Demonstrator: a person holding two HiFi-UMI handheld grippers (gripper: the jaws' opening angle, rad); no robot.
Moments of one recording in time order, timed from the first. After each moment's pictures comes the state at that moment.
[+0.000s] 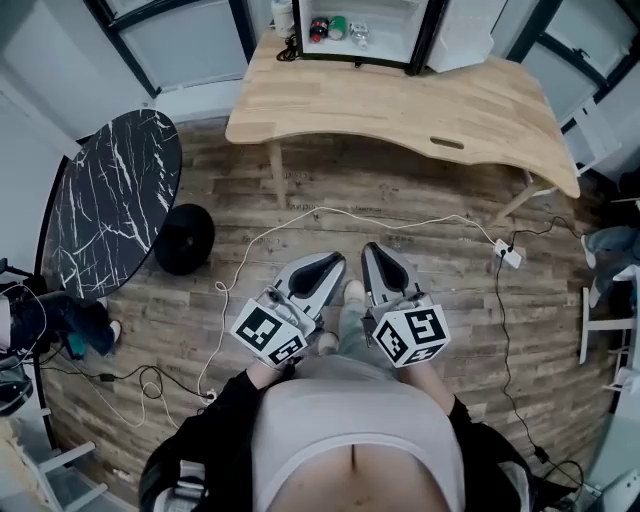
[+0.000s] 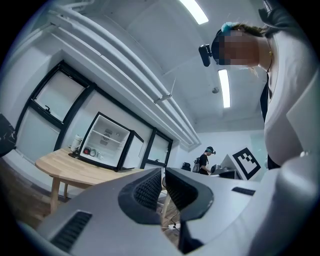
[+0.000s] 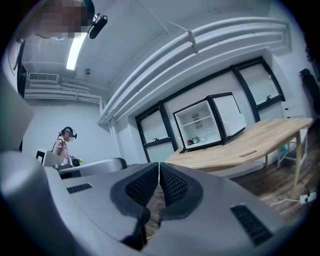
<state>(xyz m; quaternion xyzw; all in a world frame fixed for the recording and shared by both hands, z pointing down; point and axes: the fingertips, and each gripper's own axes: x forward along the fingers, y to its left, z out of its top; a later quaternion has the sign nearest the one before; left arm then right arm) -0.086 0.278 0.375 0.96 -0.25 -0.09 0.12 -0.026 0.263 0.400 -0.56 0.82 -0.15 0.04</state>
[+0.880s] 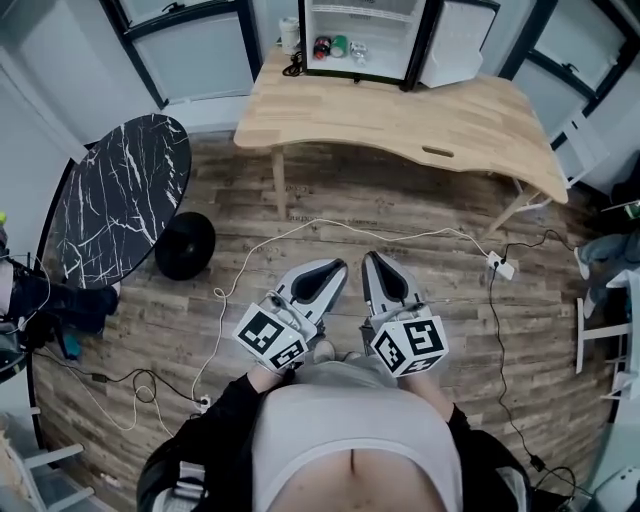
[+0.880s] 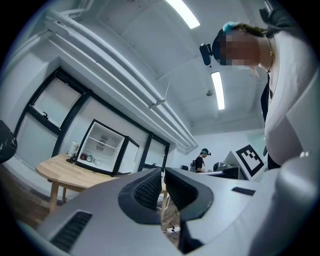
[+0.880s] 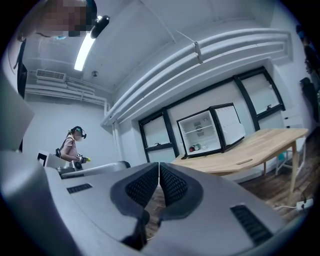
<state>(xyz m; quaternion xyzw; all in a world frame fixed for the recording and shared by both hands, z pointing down) -0.089 0.338 0.354 0.96 -0.25 -0.11 0.10 -0.032 0.327 0.369 -0.56 0.82 -0.11 0.05</state>
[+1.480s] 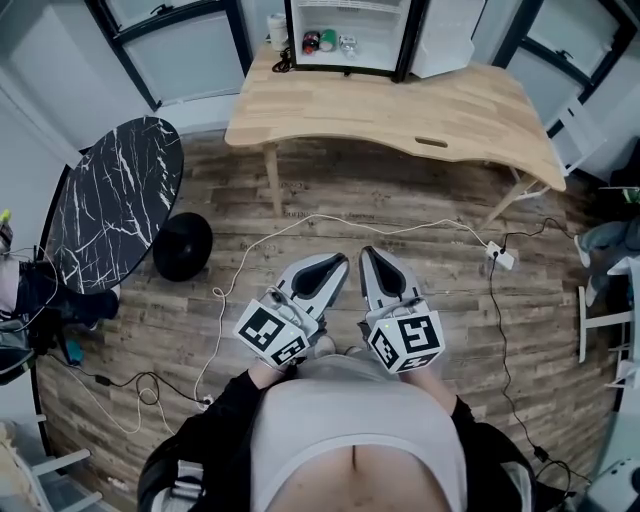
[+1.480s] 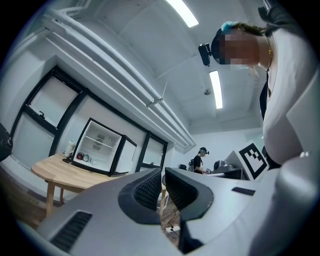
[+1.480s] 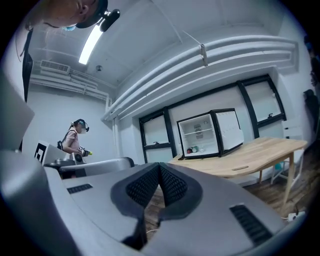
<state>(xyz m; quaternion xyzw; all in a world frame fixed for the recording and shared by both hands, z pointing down) -0.071 0.338 0.352 0.96 -0.24 -0.11 0.09 -0.024 0.327 0.368 -0.57 0.82 -0.08 0.03</state>
